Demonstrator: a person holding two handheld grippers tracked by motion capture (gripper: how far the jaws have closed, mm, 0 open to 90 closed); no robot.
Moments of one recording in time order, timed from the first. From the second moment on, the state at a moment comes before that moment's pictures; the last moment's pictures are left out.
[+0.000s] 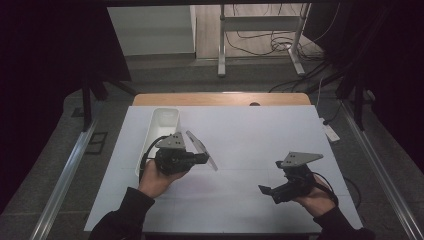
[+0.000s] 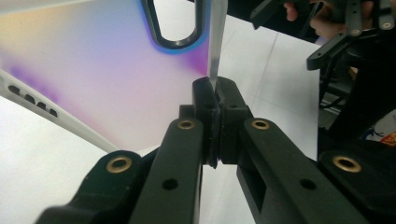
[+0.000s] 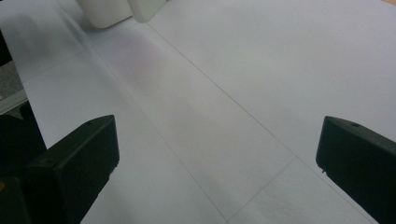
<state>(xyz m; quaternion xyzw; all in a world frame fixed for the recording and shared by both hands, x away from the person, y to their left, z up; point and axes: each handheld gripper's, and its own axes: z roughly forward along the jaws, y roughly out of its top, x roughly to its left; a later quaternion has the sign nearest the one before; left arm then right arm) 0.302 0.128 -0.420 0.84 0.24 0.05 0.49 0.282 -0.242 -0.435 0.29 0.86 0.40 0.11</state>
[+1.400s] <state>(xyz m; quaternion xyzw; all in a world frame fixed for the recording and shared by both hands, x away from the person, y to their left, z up) 0.334 0.161 -0.395 0.83 0.30 0.11 0.46 0.271 -0.310 -0.445 0.38 0.83 0.38 0.15</state>
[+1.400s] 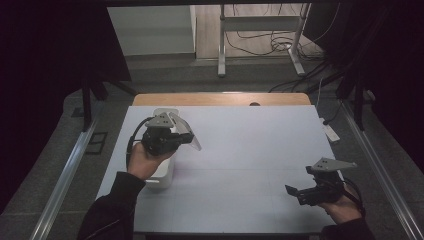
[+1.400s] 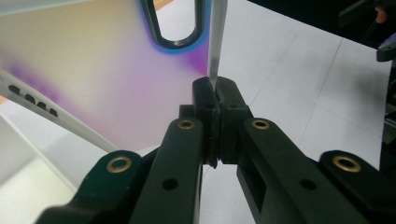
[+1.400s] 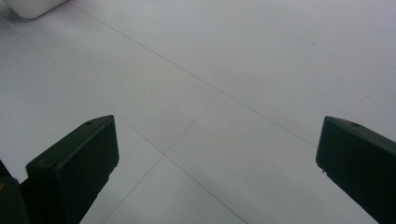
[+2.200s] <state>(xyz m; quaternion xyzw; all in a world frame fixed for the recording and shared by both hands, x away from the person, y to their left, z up) 0.348 0.181 -0.378 0.82 0.34 0.14 0.43 0.258 -0.335 -0.453 0.44 0.81 0.34 0.17</state>
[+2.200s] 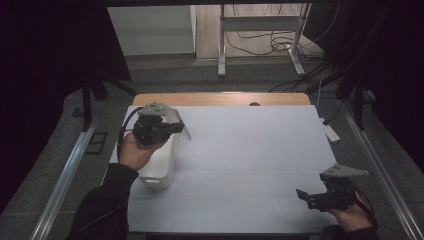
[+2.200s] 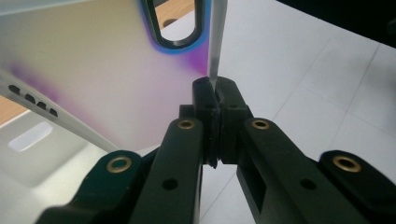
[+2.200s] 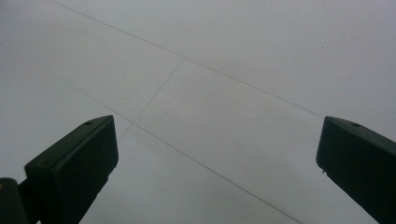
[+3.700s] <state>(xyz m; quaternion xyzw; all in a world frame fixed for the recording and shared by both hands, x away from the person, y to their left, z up) 0.393 0.211 -0.374 0.81 0.43 0.18 0.37 0.249 -0.345 -0.452 0.45 0.81 0.33 0.18</state>
